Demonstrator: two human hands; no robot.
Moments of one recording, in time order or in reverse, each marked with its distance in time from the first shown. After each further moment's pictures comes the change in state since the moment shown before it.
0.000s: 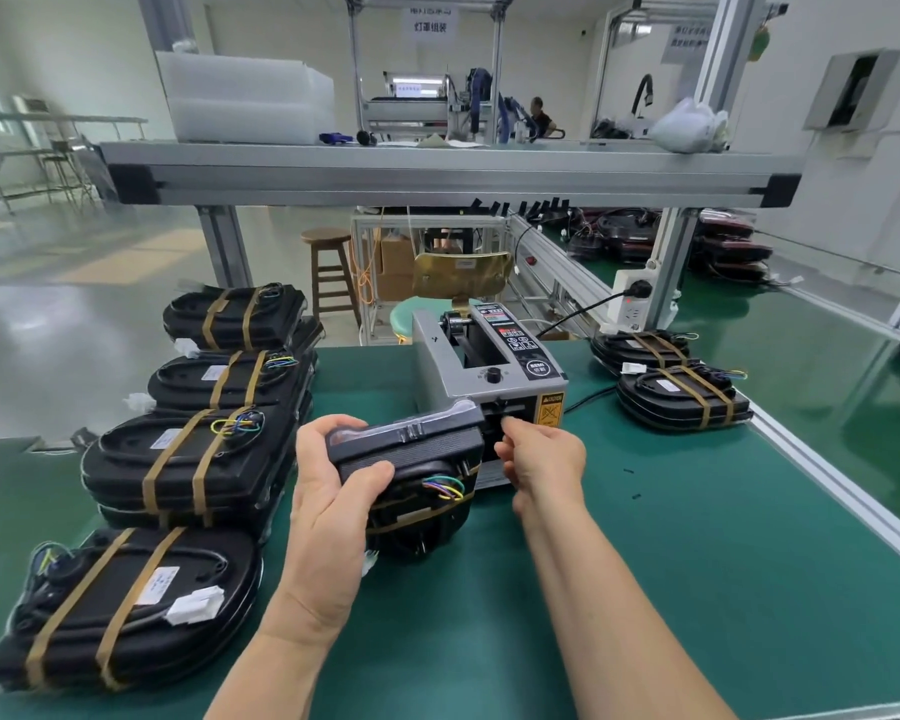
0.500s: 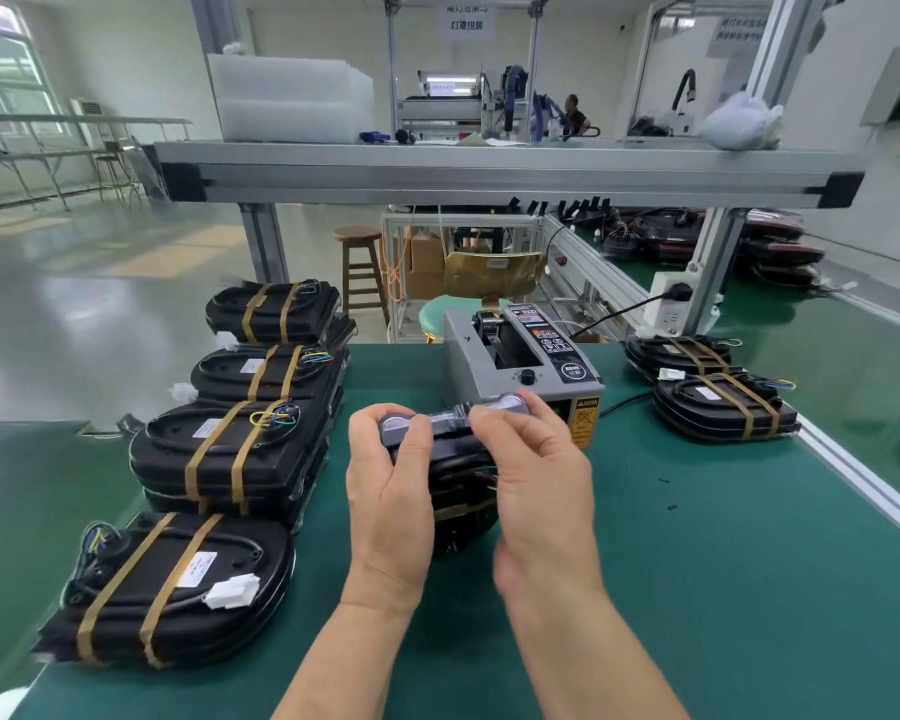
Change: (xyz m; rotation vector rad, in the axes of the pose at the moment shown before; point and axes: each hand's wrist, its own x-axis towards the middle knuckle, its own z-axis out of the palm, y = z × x) left_hand 0.008 0.008 0.031 0.116 0.249 -0.046; right_hand -0.108 -0.008 0.009 0.179 -0.324 -0.314
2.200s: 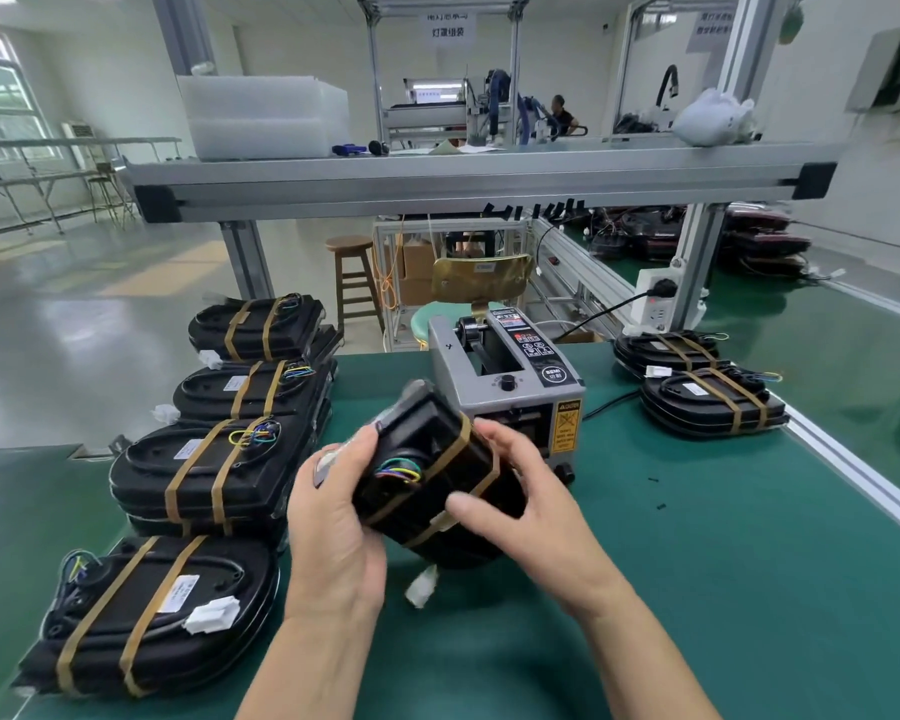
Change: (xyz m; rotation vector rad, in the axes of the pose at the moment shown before) left_hand 0.009 0.003 -0.009 -0.517 0.108 -0.373; right_hand 0.036 0.029 -0.072 -0.540 -0.547 -0.135
